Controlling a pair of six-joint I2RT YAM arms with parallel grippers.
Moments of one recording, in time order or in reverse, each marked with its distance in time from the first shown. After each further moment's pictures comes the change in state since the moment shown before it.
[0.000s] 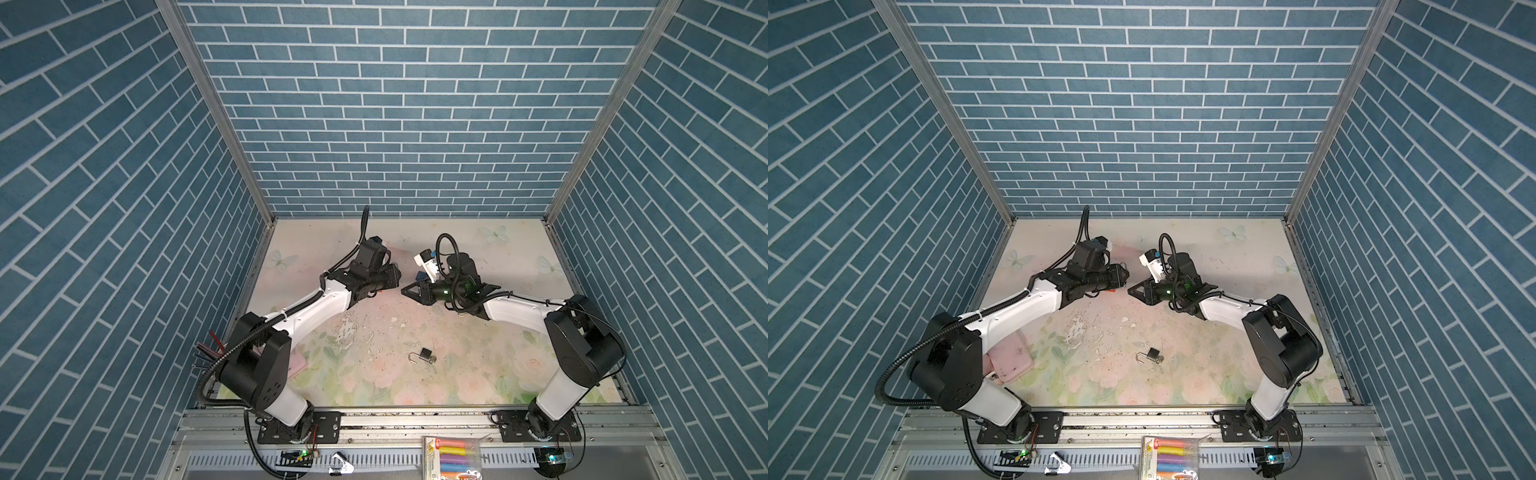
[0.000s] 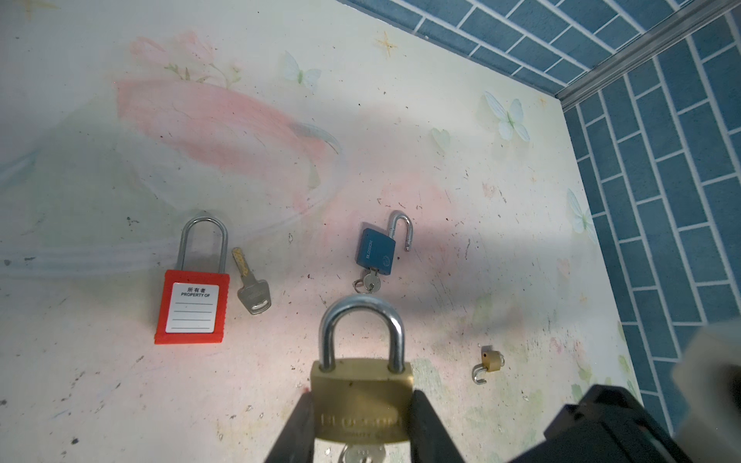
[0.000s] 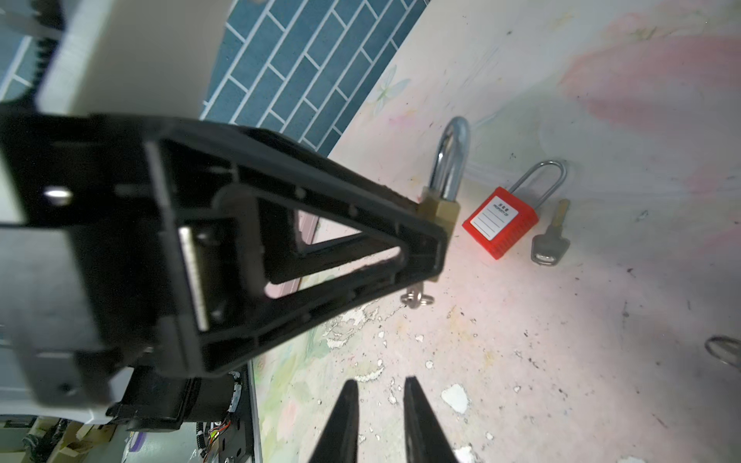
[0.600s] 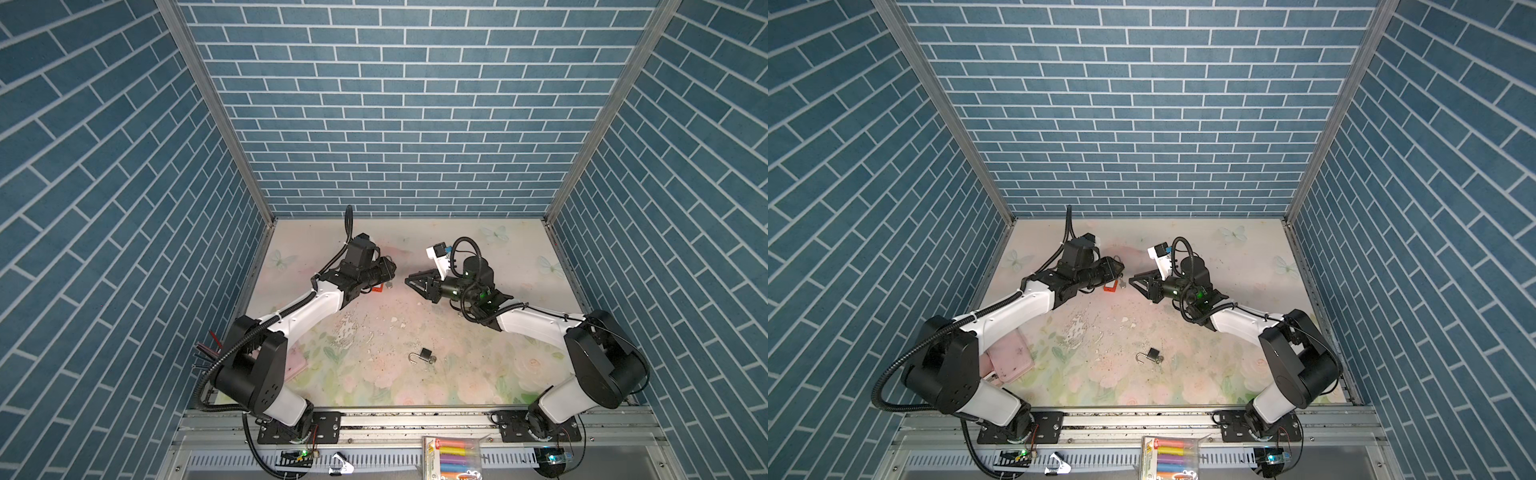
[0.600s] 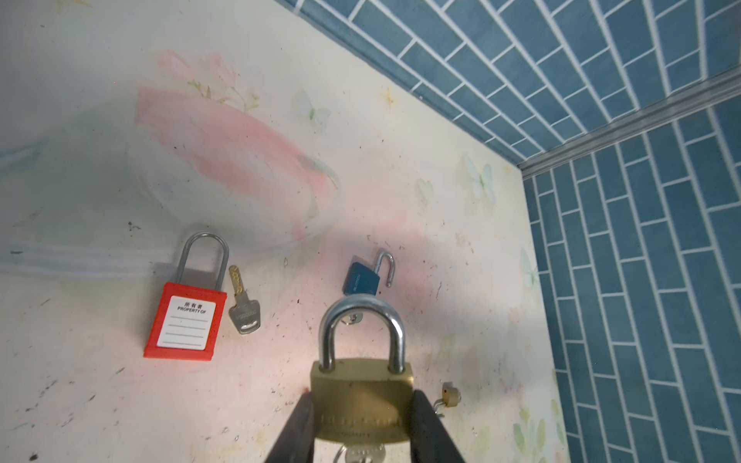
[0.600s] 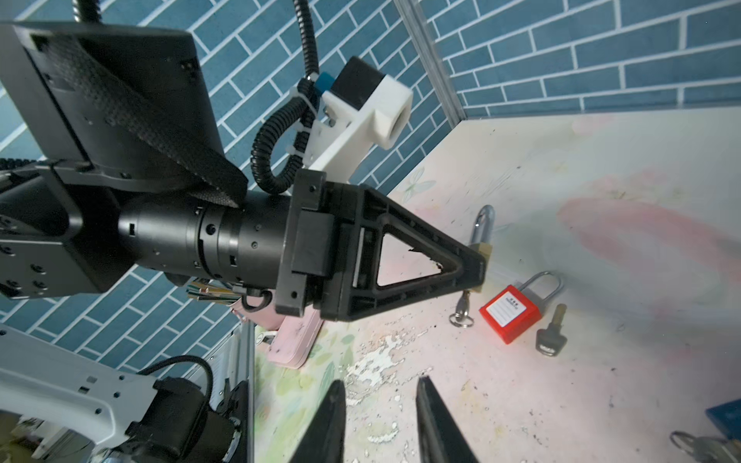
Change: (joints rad) left arm 0.055 -0.018 -0.036 0.087 0.058 -0.127; right arm -0.001 -0.150 -0.132 0.252 0.031 0.027
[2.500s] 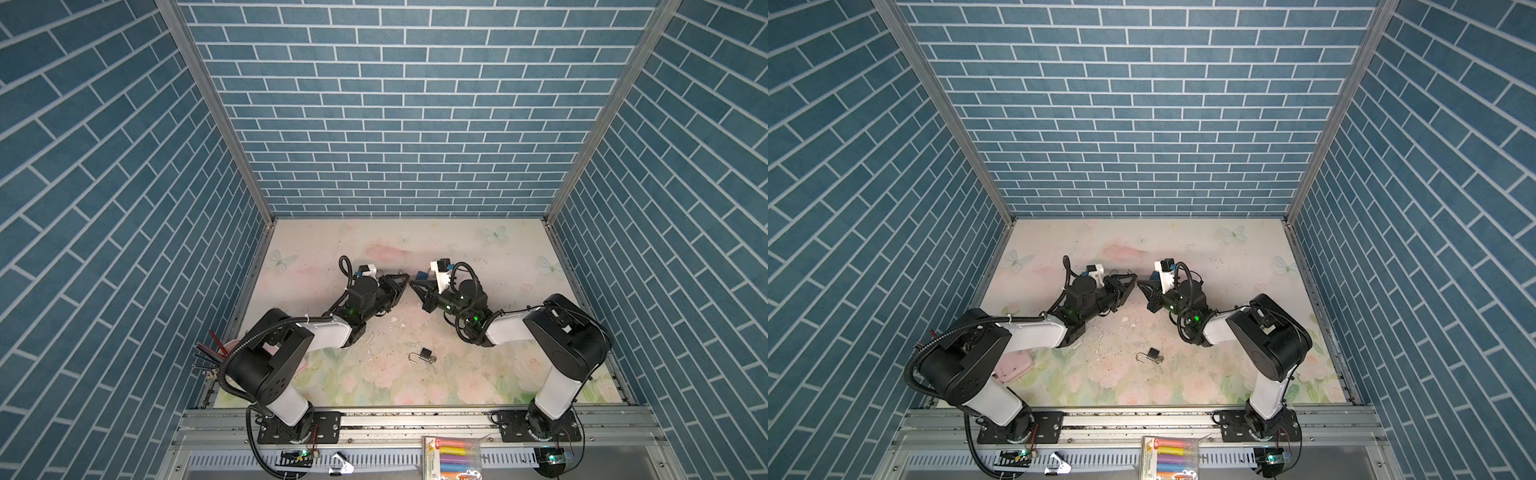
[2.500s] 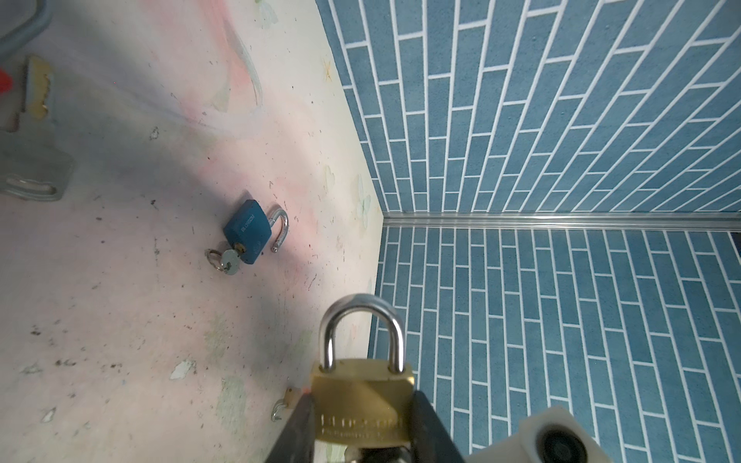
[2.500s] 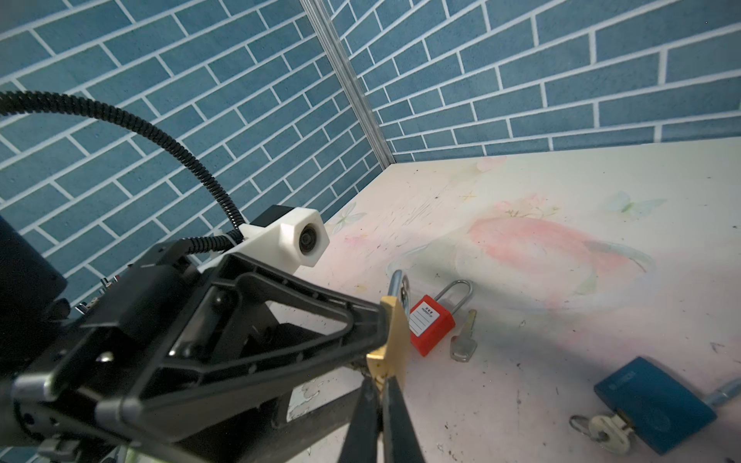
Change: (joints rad) left arm -0.107 0.061 -0.438 0.923 0.013 -0.731; right arm 0.048 0.204 -0.183 0.521 0.314 -0.029
